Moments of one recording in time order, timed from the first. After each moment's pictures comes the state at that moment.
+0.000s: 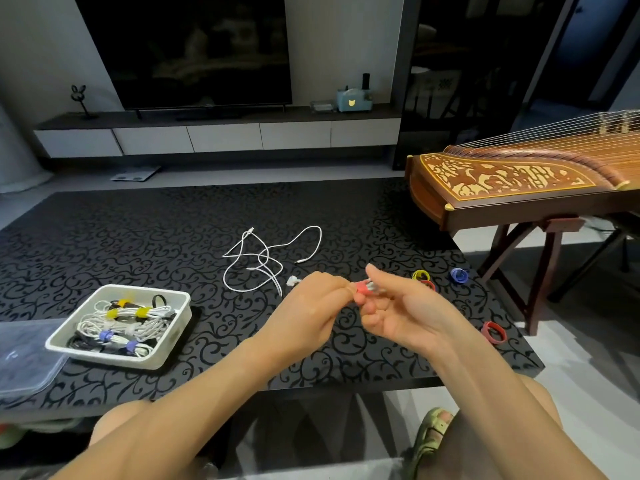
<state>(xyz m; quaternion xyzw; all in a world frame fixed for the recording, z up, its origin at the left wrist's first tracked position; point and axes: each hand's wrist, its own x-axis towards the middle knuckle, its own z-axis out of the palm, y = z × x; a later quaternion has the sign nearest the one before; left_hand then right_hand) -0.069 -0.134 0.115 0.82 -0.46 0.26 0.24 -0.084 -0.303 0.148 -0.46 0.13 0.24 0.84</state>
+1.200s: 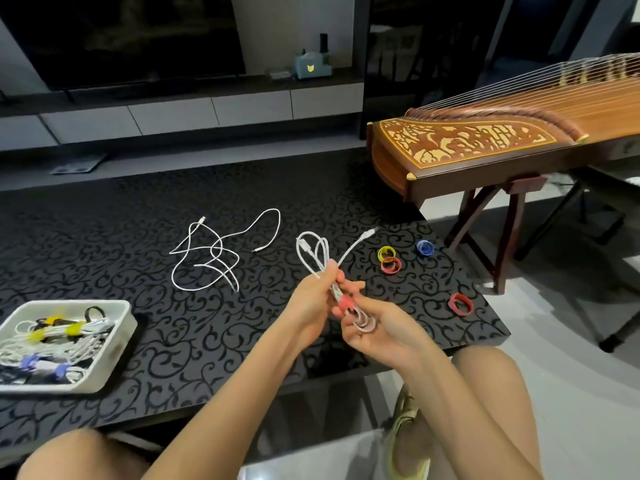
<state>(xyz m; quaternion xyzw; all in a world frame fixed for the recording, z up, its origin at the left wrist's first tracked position) -0.018 -0.227 0.055 0.58 0.02 -0.23 0.78 -0.067 -0.341 0.057 -0.34 0.21 0.22 0.89</state>
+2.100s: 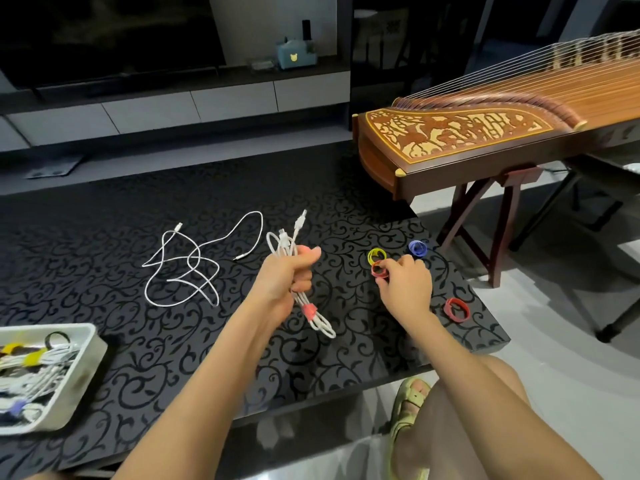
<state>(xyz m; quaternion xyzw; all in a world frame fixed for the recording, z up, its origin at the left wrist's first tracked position) 0.044 -0.220 0.061 0.56 0.06 -0.18 0.80 0.021 -0.421 -0.012 -0.98 0.13 -0.10 0.10</state>
